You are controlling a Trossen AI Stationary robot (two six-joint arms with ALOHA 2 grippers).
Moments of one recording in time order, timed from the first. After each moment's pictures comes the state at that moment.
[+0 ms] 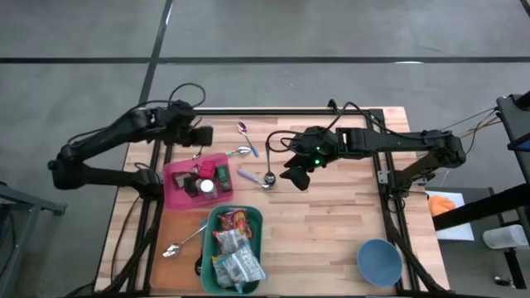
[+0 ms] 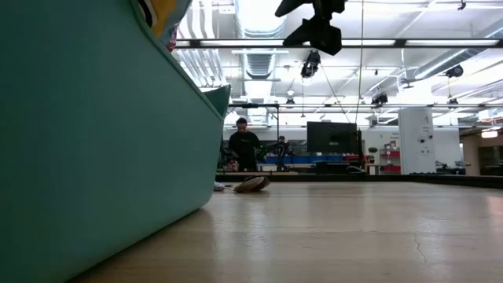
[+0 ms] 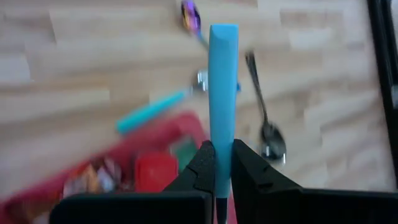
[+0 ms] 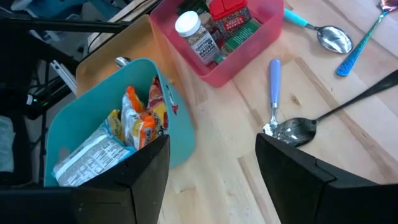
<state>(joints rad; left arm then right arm) 0.47 1.05 1.10 -1.05 -0.05 -0.94 -0.05 1.45 1.31 -0.56 -0.14 0.58</state>
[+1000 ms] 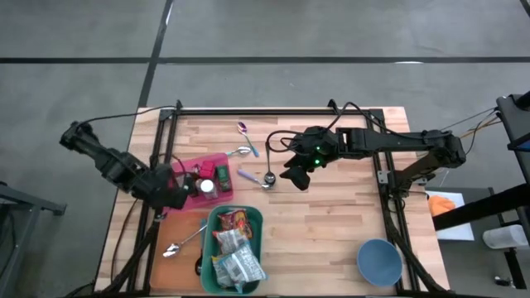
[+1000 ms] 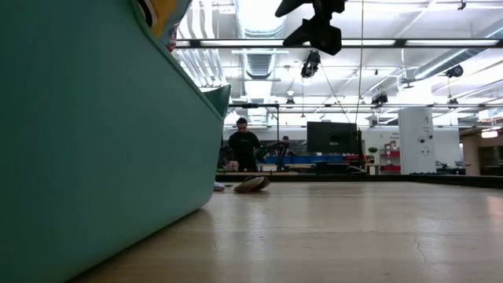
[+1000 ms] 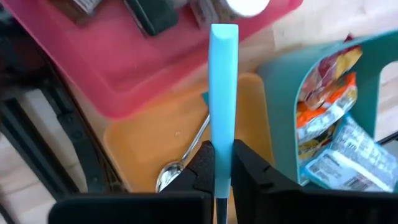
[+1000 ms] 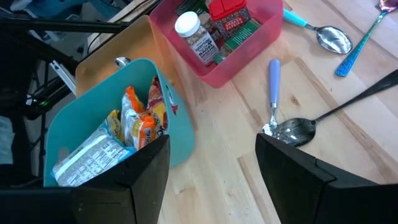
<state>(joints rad) -0.57 0.93 1.03 -1.38 -0.08 -1.85 -0.05 1.45 1.31 -0.56 -0.14 0.58</state>
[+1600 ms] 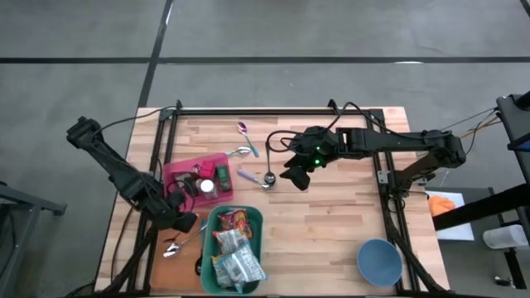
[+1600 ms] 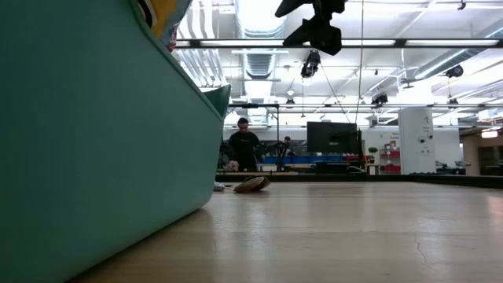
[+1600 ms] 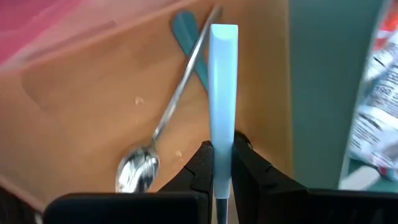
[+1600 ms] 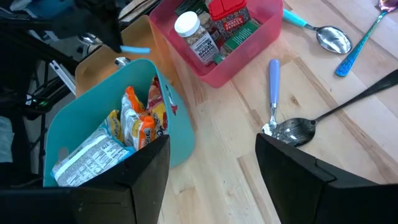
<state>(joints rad) -0.73 0.93 0.65 -0.82 0.01 -1.94 -0.05 1.45 1.31 -0.56 -0.14 0.58</state>
